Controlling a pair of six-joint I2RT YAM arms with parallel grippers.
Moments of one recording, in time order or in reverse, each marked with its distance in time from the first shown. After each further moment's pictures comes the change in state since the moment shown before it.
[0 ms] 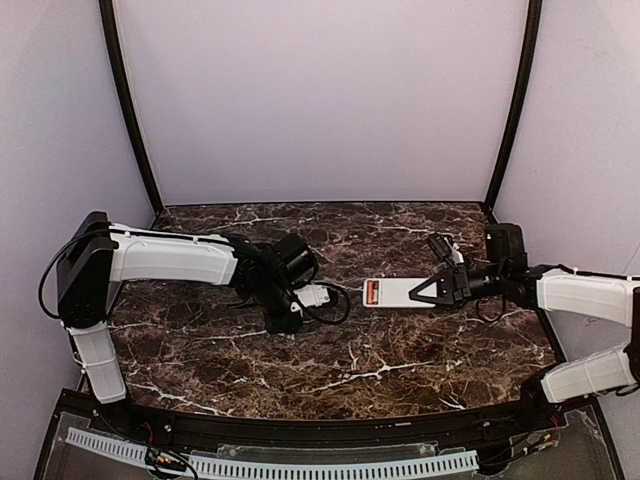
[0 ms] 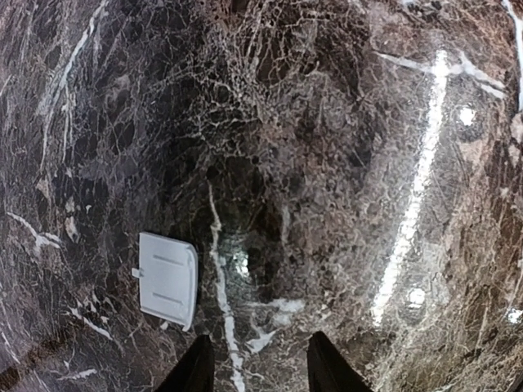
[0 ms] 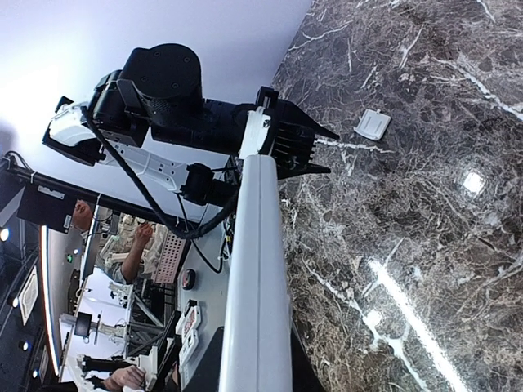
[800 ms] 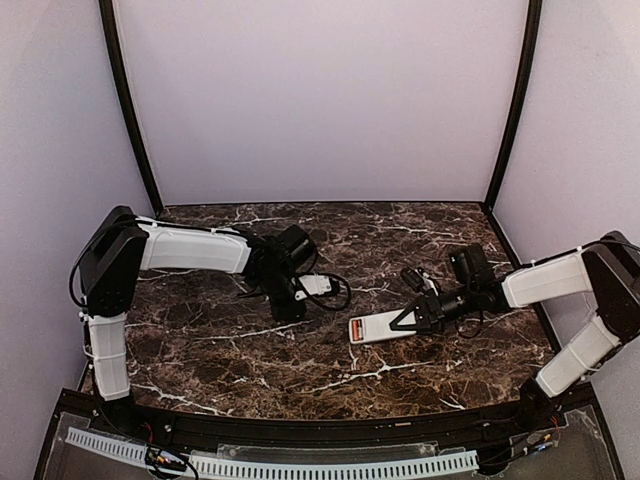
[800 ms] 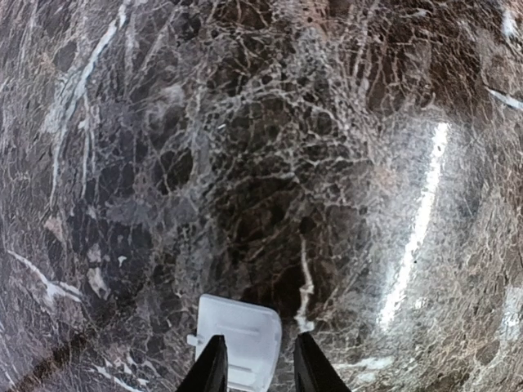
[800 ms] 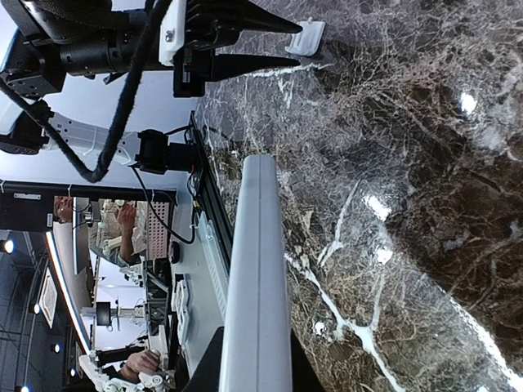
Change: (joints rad) left arm 0.098 0.151 0.103 0.057 0.051 0.091; right arm 0.102 0.290 -0.001 0.008 0.058 -0.056
